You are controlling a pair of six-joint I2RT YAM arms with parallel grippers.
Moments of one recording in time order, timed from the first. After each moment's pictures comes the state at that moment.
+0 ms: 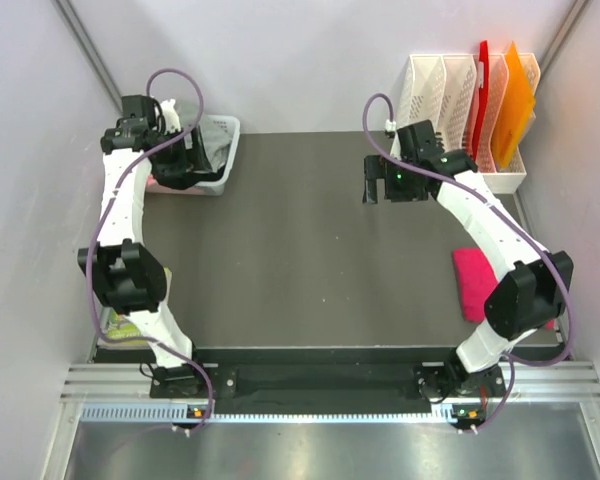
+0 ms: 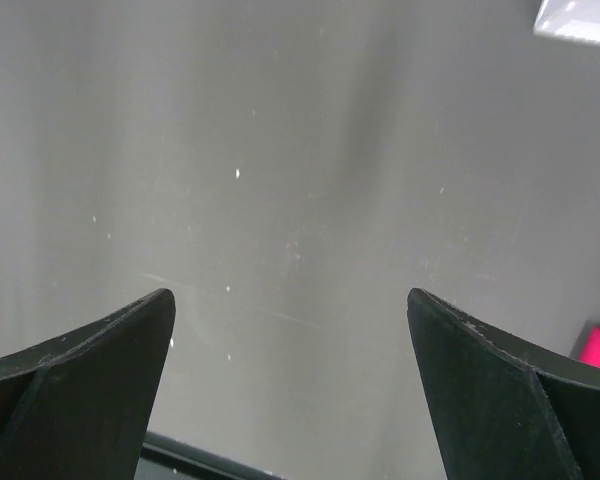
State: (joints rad) left arm 0.11 1.80 1.92 -0.99 0.29 -0.07; right arm 0.38 1.61 1.59 -0.85 -0.06 0.24
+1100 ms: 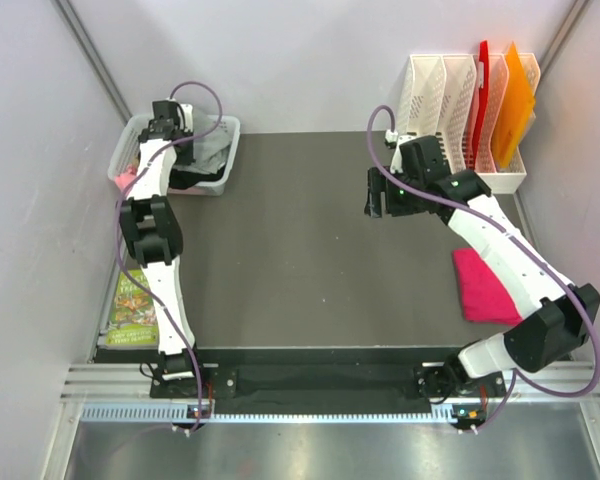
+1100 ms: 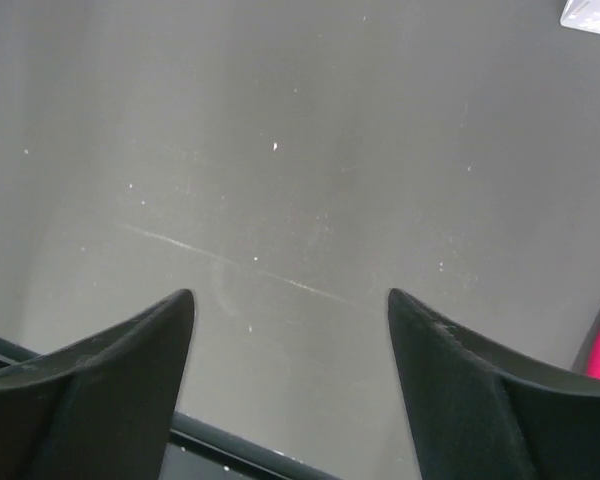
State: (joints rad) left arm 0.12 2.39 2.28 -0.72 -0.02 0.13; right arm 0.46 1.43 1.45 -0.82 -0.03 0.26
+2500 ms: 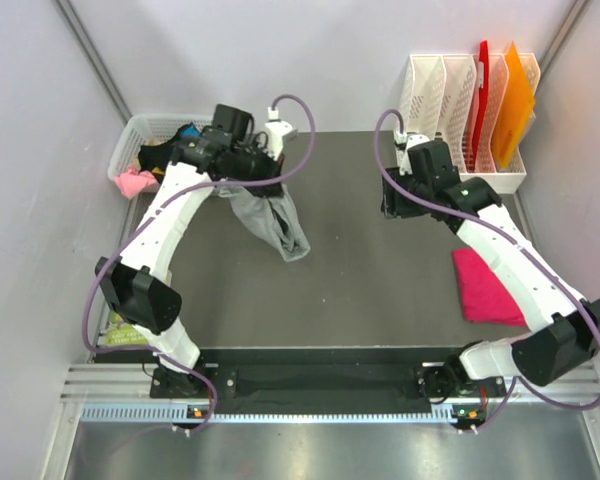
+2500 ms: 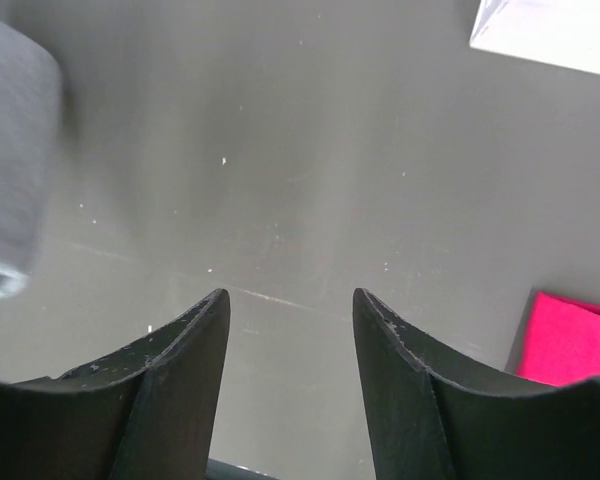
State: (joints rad) left arm -0.36 1.69 1.86 -1.02 0.47 0.27; right arm 0.46 1.36 1.40 -0.81 0.09 0.22
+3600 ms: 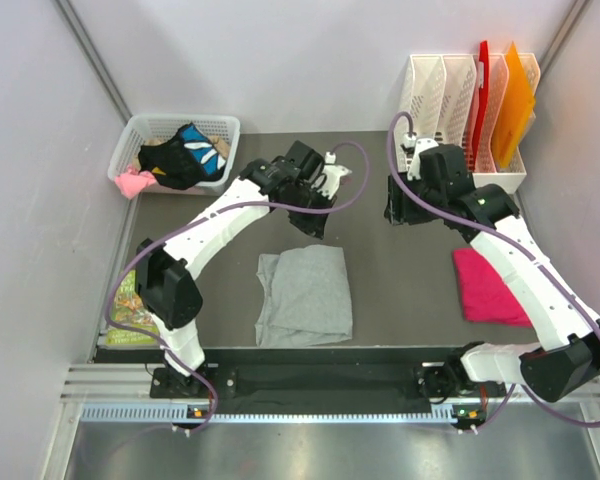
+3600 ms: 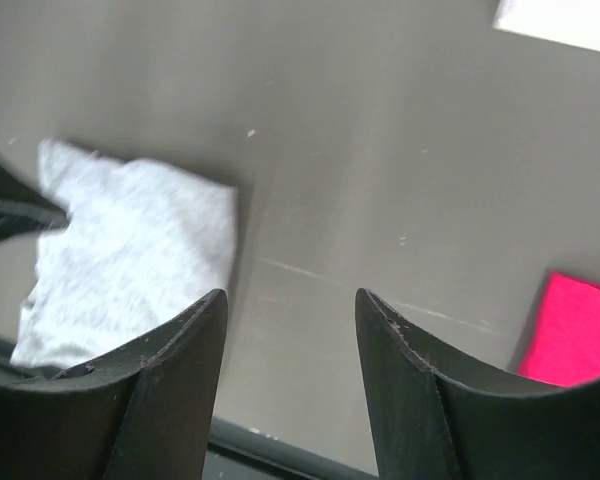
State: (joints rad) left arm -0.68 1.81 1.76 -0.99 0.33 0.01; right arm 0.46 1.26 1.40 -0.88 0.04 0.23
